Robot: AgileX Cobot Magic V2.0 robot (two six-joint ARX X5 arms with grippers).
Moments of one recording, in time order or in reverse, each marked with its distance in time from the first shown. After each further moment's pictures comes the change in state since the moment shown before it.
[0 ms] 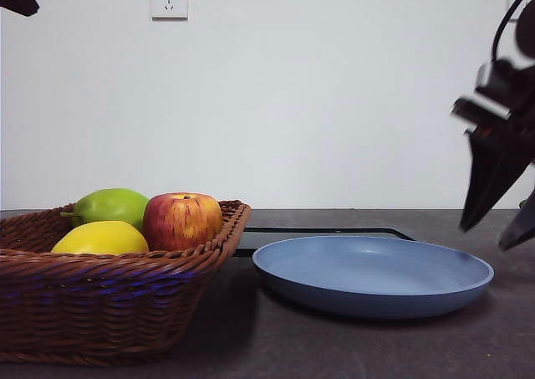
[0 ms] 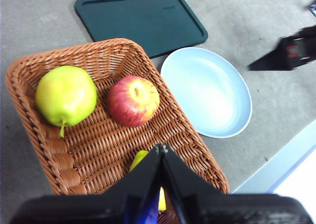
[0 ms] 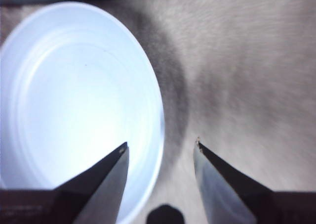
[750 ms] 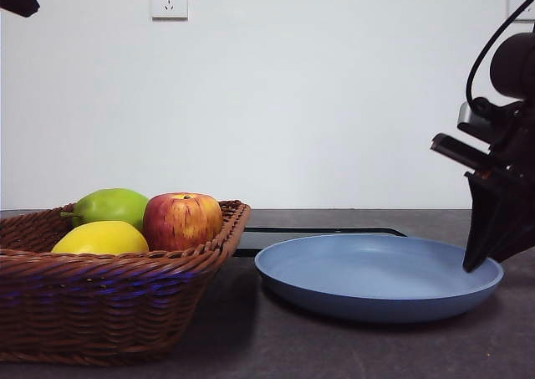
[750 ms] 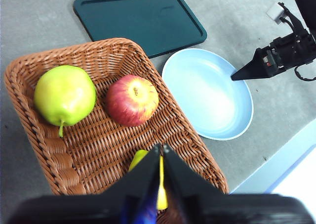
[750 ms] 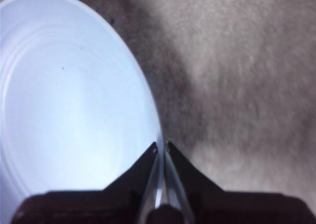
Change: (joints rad) left arm -0.001 0.000 0.000 -0.008 0.005 -0.004; right arm 0.030 0.092 0.001 0.037 0.003 0.060
